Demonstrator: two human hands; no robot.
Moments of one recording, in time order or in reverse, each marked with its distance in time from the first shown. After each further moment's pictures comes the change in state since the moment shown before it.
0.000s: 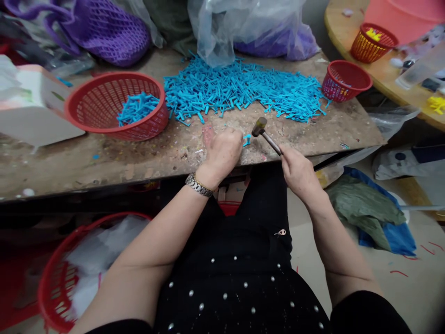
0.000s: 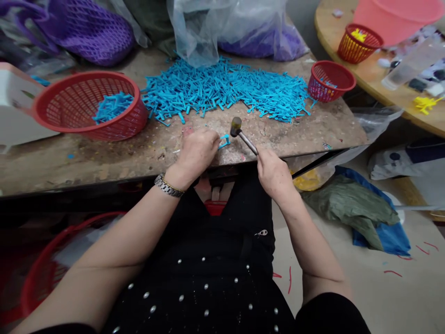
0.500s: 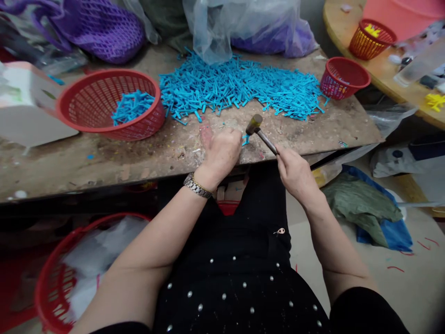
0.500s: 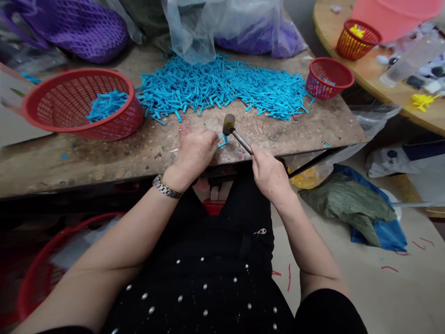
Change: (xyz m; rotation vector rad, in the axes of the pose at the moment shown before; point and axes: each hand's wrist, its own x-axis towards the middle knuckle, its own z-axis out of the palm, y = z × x) left_hand -0.005 0.007 -0.005 0.040 -0.039 -0.027; right_hand -0.003 -0.010 -0.006 -0.010 -0.038 -0.016
